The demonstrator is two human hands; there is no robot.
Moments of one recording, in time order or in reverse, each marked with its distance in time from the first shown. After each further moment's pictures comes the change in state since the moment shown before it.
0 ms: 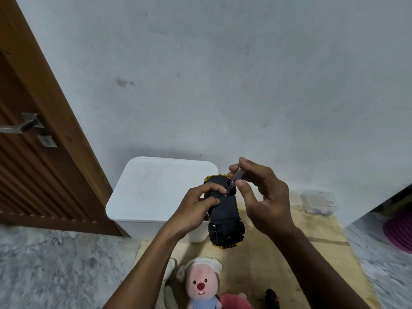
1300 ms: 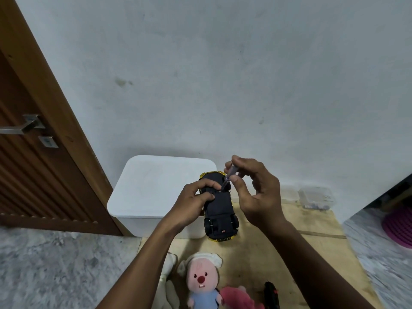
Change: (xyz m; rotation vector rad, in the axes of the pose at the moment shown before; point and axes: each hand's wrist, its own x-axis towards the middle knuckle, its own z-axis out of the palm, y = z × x) left_hand -0.004 -0.001 -0.003 0.018 0.042 -0.022; right_hand -0.005 0.003 0.007 0.020 0.011 -0.033
